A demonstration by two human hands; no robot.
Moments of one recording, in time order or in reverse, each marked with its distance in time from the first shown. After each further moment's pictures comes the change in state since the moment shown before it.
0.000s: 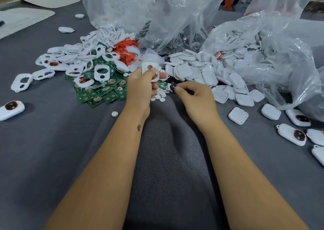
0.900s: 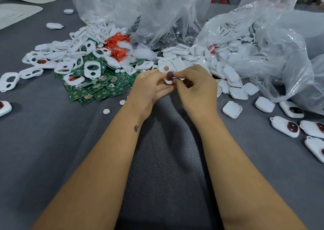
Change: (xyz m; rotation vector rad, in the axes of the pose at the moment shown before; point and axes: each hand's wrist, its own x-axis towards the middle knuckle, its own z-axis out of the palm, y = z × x) left_hand -0.011 -0.006 0.013 -0.050 -0.279 -0.149; right_hand 0.003 0.002 -0.006 -0.162 0.240 -0.309
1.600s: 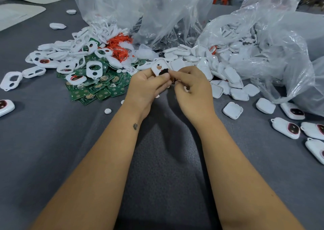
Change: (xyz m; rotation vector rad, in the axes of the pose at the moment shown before) left_hand 0.000 -0.004 -0.007 0.006 0.022 0.113; right_hand -0.003 -0.005 0.002 0.049 -0.127 0.022
